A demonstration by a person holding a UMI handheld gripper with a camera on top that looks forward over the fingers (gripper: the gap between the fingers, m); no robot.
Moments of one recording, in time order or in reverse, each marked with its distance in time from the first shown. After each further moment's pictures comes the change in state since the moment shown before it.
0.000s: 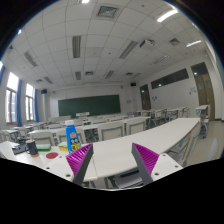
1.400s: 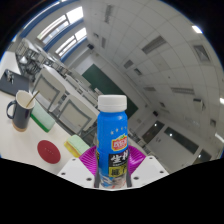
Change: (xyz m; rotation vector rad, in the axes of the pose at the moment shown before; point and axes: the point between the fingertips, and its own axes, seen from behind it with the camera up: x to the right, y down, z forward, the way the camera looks) arm -0.272 -0.001 0.198 -0.028 -0.053 -0.880
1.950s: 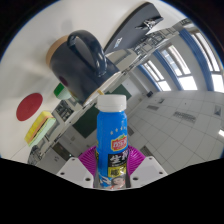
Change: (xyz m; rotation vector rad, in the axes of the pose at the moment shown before) arm -0.096 -0.174 -0.005 0.257 0.278 -1.576
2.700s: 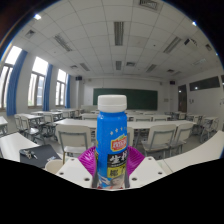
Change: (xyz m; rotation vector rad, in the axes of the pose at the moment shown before) arm -0.087 -0.034 0.002 -0.012 -0.357 2.343
